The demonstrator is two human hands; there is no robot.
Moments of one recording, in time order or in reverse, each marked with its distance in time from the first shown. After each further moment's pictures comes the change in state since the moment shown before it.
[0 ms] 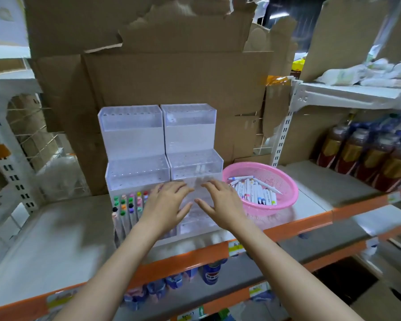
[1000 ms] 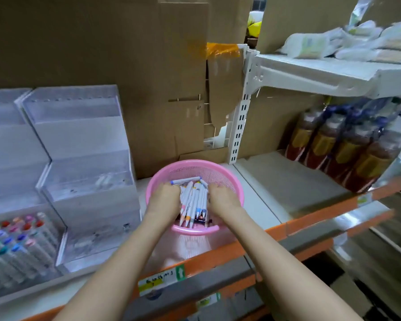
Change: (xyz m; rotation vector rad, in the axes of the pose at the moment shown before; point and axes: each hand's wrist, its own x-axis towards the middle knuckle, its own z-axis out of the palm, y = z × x) left_hand 0.176 0.145 0.129 -0.052 -0.283 -0.309; right_hand 0.032 0.226 -0.013 -0.090 -0.415 0.341
